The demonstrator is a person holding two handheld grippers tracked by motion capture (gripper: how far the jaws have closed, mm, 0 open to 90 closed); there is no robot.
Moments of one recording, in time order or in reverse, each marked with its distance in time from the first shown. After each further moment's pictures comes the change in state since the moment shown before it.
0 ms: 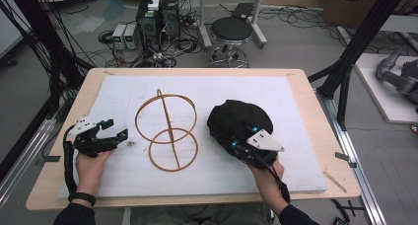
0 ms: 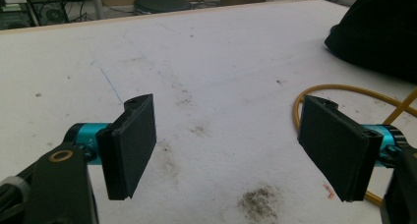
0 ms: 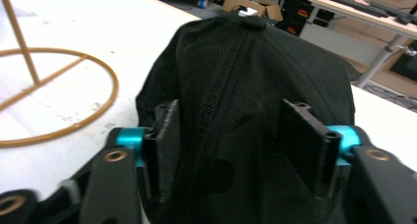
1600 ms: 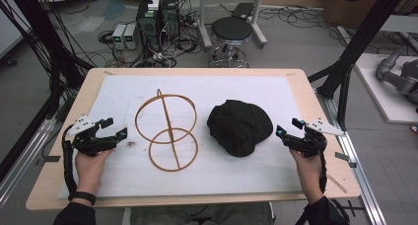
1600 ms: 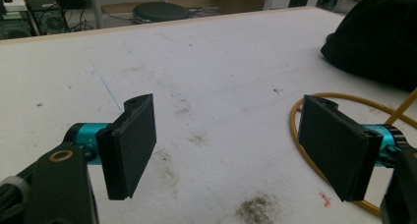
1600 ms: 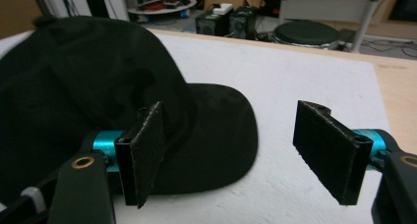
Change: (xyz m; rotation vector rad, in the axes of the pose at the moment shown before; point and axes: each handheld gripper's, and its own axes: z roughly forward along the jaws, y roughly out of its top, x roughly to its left) left arm 0.000 0.004 -0.001 -0.032 -0.009 0.000; right arm -0.135 -0.043 -0.032 -0.030 0.018 0.294
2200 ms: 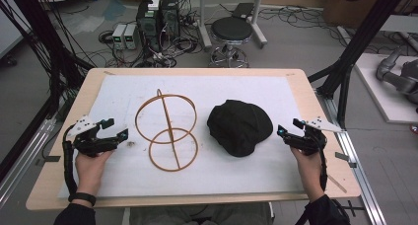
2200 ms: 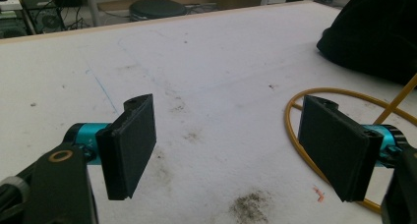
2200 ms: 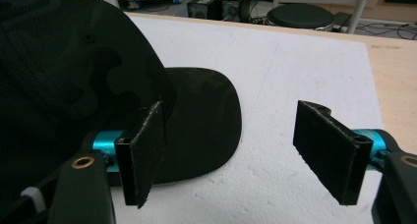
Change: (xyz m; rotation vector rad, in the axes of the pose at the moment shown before) left arm -0.004 0.001 0.000 0.025 -0.009 0.014; right arm -0.017 -0.007 0.010 0.057 -0.031 0.019
